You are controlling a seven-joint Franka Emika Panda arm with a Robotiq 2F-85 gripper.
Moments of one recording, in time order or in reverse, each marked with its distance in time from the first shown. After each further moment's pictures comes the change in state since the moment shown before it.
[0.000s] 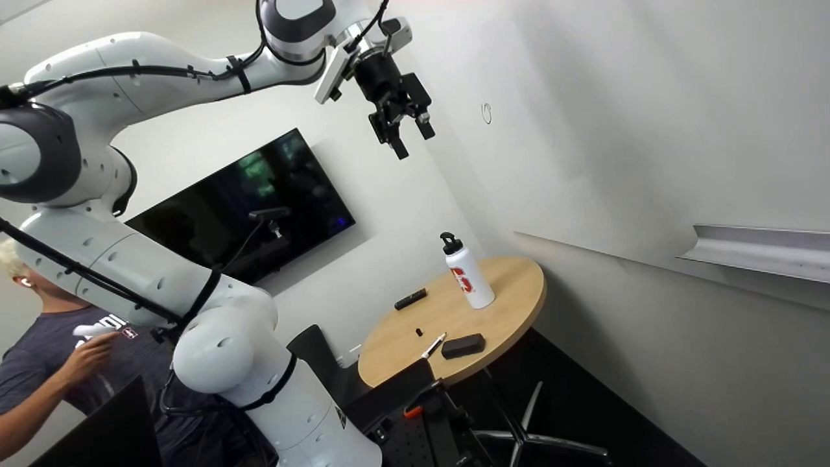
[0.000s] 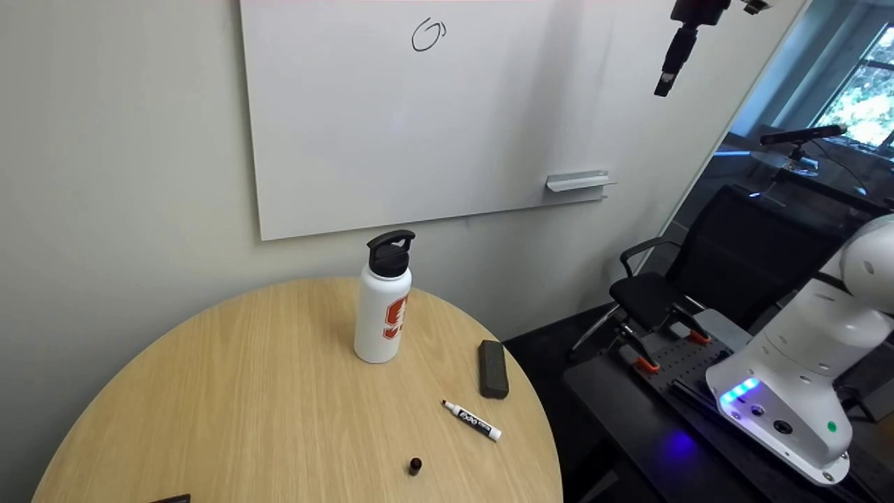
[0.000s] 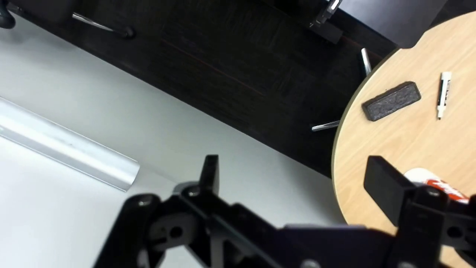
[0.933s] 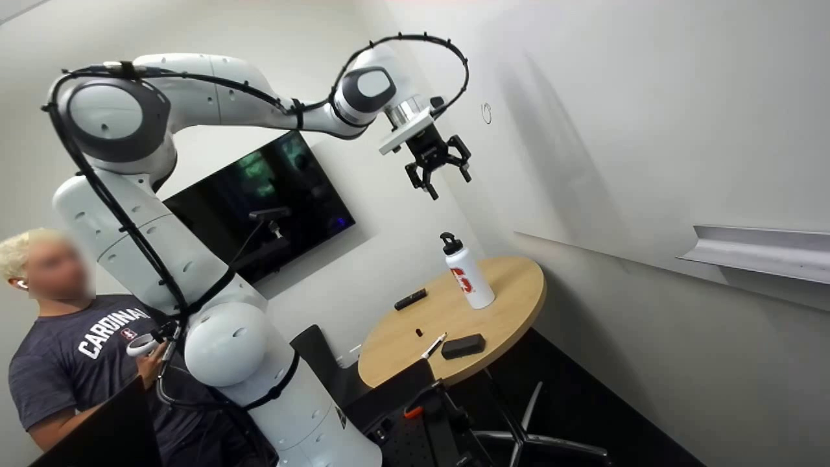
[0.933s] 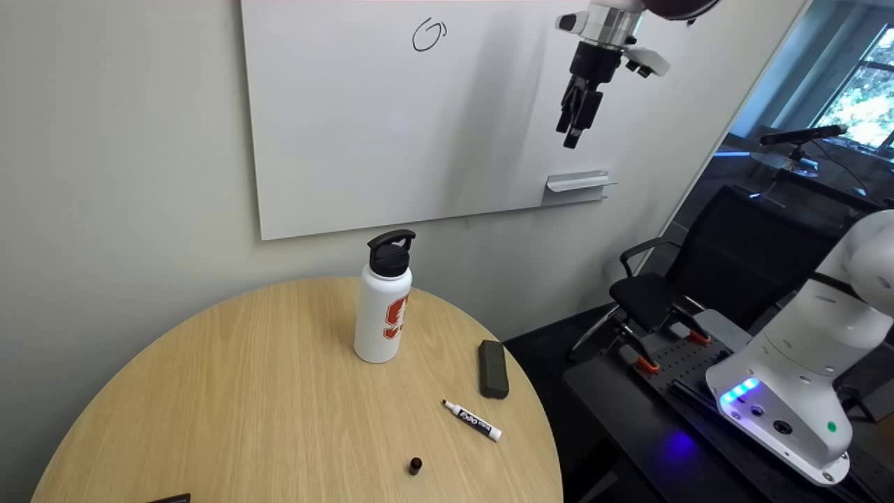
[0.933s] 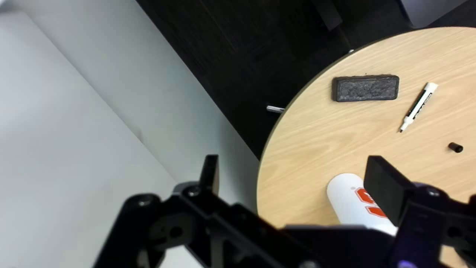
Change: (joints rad) arm 0.151 0.267 0.104 -0.050 0.056 0.370 -0.220
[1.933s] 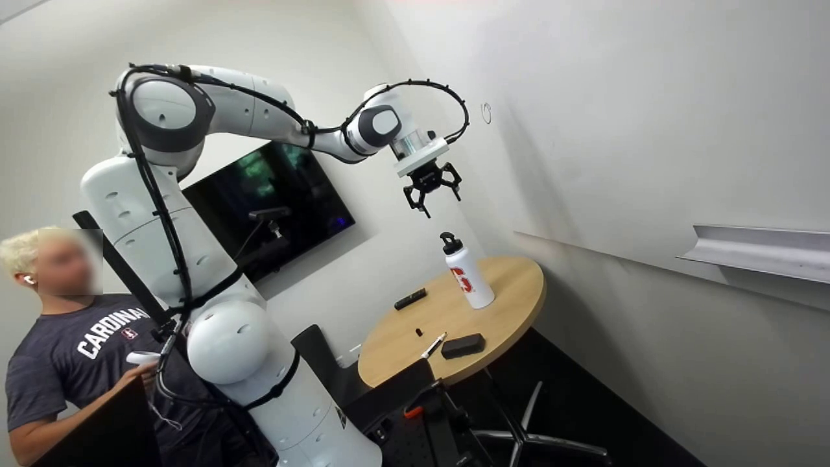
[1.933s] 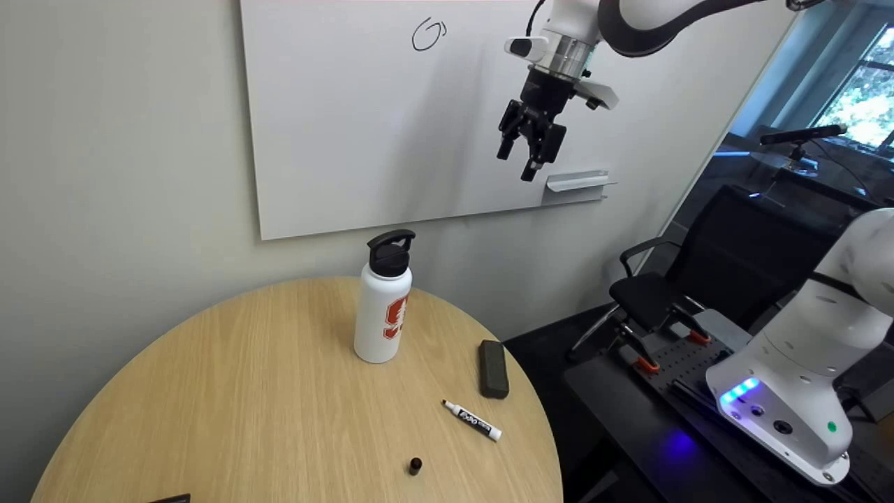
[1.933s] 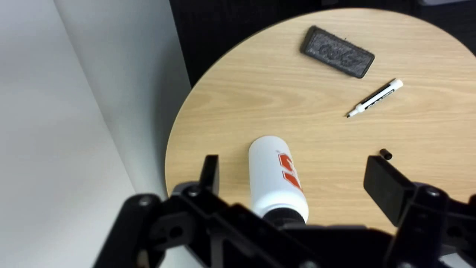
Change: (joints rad) arm 0.052 0.141 0.132 0.009 0.106 0.202 -0.326
